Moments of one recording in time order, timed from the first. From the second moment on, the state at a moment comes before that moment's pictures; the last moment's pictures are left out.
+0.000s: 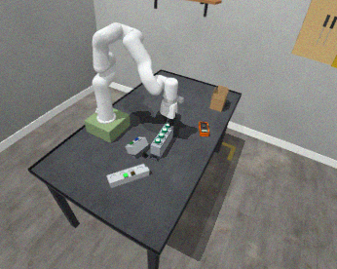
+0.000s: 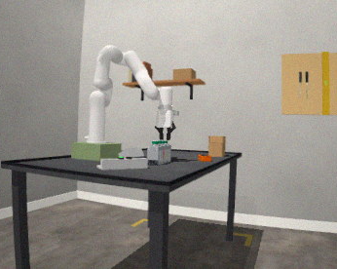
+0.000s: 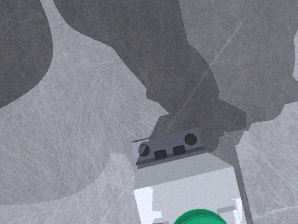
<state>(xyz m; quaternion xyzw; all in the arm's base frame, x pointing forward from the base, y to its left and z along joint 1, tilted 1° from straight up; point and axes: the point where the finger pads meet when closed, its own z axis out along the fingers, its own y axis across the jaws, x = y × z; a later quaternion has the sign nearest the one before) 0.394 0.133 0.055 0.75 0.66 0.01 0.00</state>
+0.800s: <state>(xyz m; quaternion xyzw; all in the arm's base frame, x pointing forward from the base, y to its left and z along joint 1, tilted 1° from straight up) 0.396 0.097 0.083 0.64 0.77 0.00 0.00</state>
